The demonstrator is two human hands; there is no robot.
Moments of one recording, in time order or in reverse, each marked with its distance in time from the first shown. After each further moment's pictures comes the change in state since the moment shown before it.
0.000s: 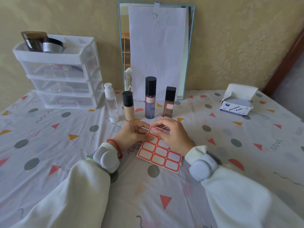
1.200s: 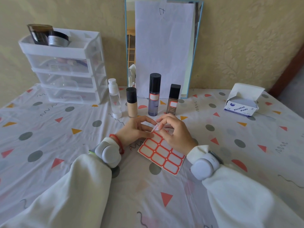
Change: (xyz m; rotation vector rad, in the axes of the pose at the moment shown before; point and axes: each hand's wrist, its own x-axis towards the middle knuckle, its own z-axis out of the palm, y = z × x) left_hand 0.001 0.000 -0.003 -0.099 -0.056 -0.037; right_hand -0.004 0.000 0.001 0.083 0.025 -0.018
